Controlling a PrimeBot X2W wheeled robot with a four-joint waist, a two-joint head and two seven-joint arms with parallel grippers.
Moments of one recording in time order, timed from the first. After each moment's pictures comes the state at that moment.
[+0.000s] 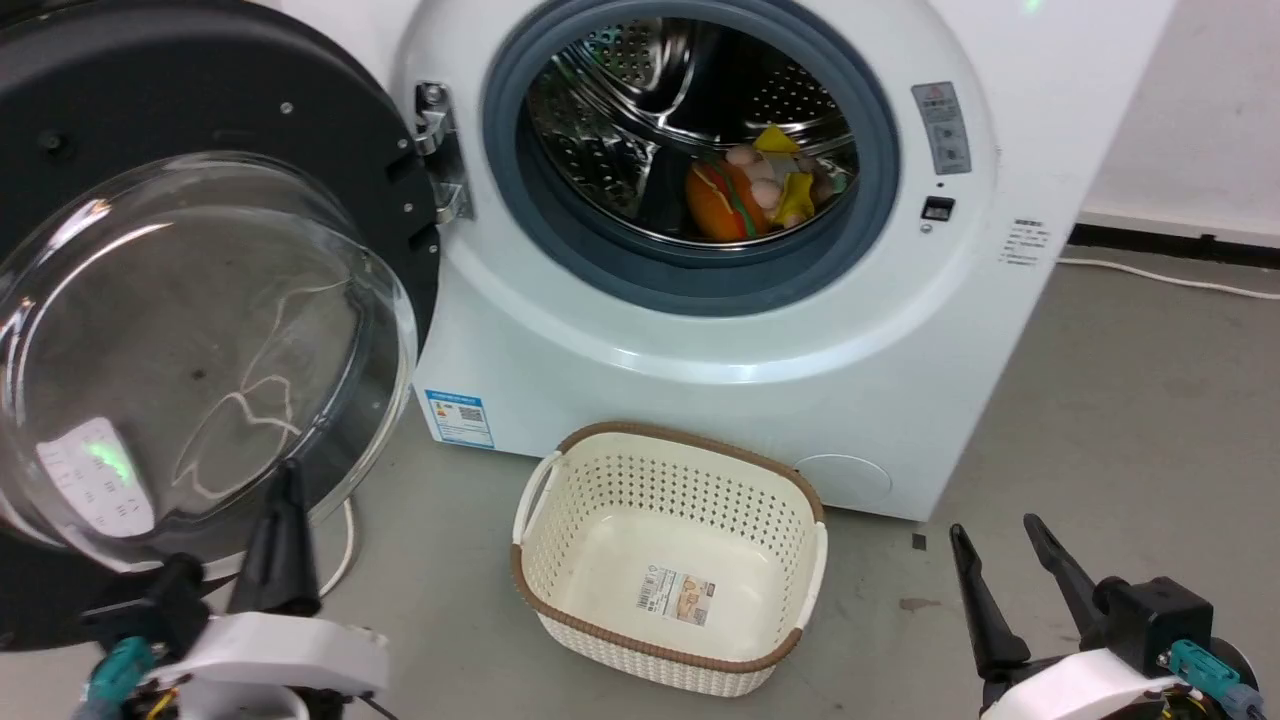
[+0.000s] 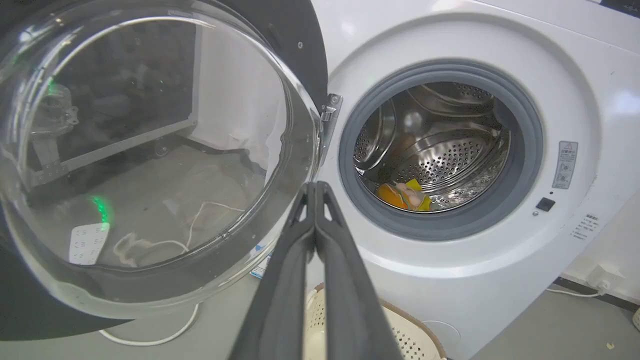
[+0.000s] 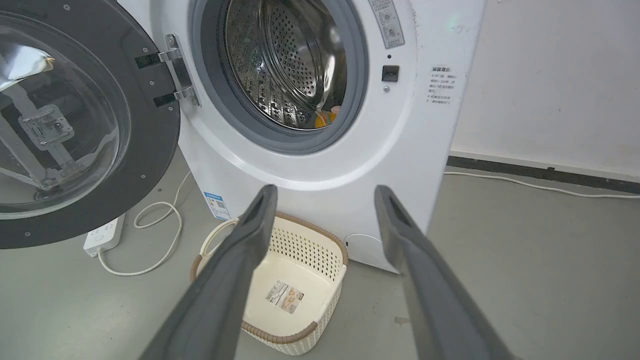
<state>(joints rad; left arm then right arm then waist) 0.00 0.05 0.09 -0.07 -0.31 0.00 -0.07 0.04 -0.05 0.01 0.05 0.13 0.13 -0.07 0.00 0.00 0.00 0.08</state>
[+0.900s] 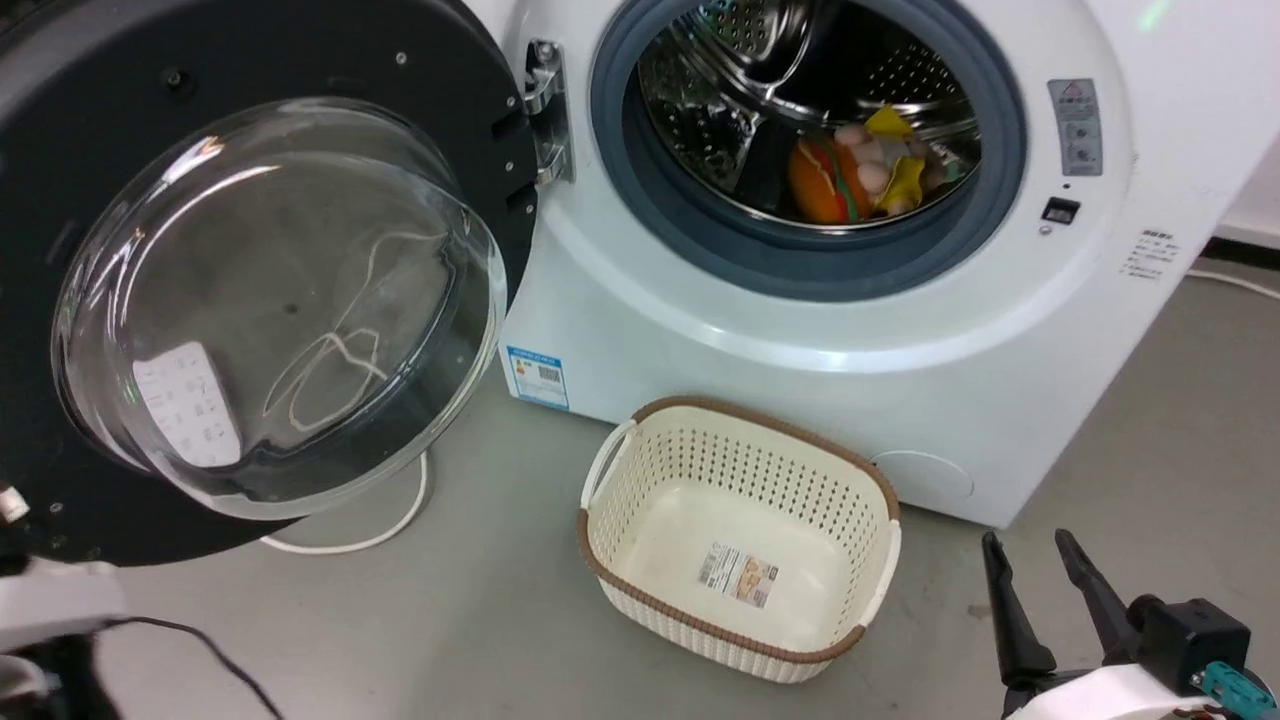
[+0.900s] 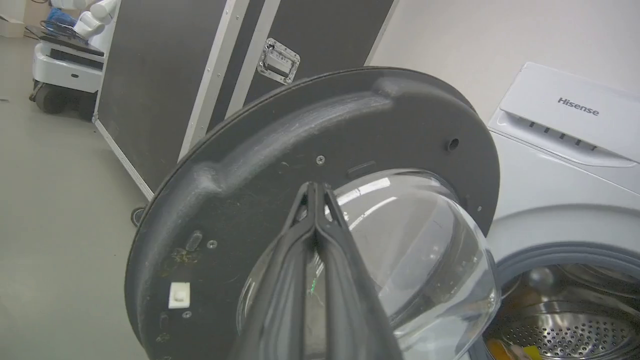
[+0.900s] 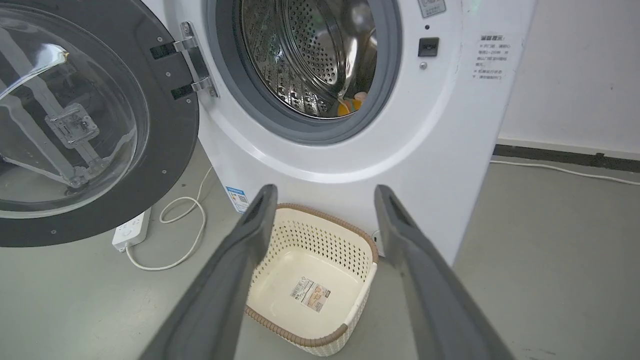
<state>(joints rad) -0.15 0.07 0.49 -0.04 -0.45 -0.06 -0.13 0.05 -0.05 -0.02 0.09 0.18 0.13 -0.13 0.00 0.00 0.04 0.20</state>
